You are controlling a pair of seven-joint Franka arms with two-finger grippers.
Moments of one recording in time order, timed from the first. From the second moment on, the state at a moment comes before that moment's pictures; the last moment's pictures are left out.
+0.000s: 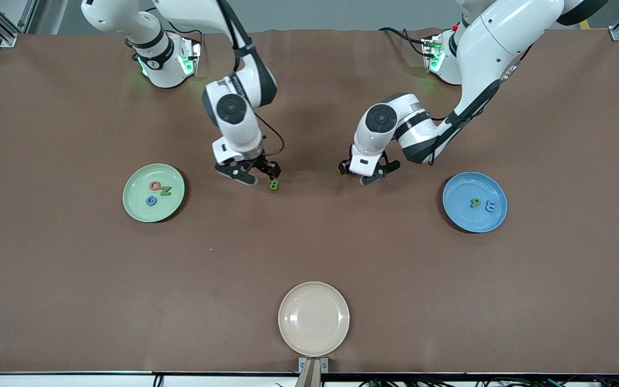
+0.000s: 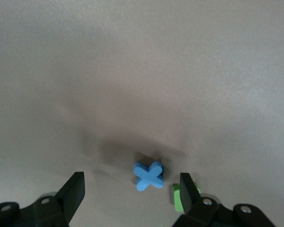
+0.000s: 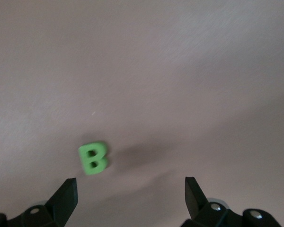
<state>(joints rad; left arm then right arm) 0.04 0.61 -0.75 -2.16 0.52 2.51 -1.56 1.23 0.47 -0.49 -2.15 0.37 2.56 0.92</state>
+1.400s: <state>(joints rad) 0.01 0.63 -0.73 -2.15 0.52 2.54 -1.59 1.24 0.63 -0.50 -1.98 0.37 2.55 0.95</state>
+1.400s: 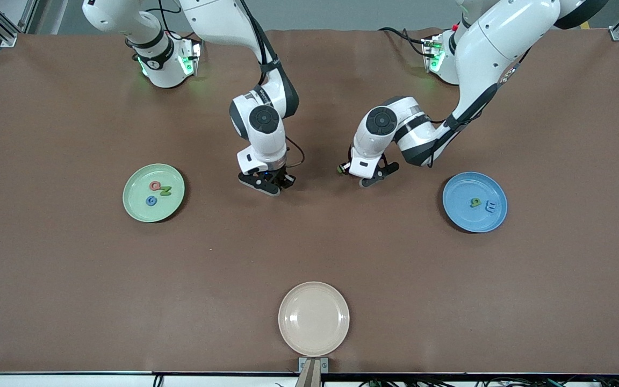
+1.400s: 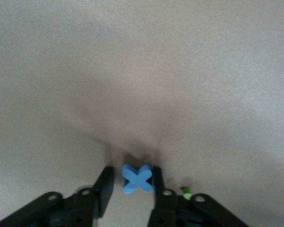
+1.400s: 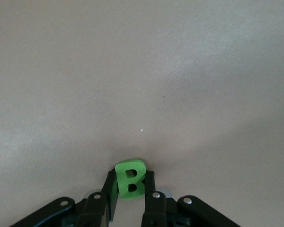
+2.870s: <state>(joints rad) 0.70 0.44 -0.95 -2.16 0.57 2.30 -0.86 1.06 0.39 -1.09 -2.32 0.37 2.36 -0.26</state>
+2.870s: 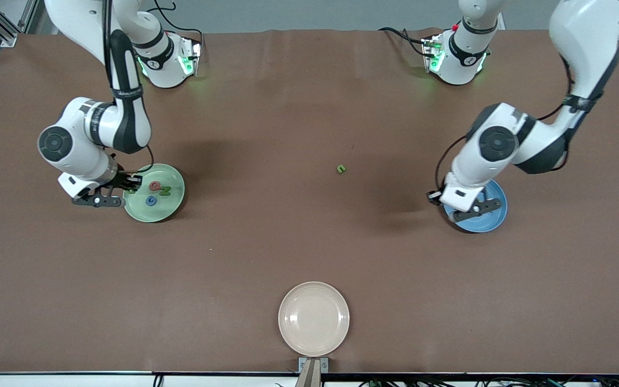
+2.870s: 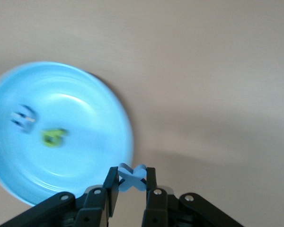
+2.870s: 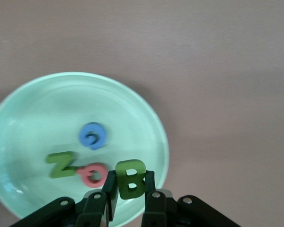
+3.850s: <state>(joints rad) 0.95 0.56 -0.95 -2.28 0.81 2.37 -0.70 1.06 0.39 -1.08 -2.22 0.43 2.29 -0.27</state>
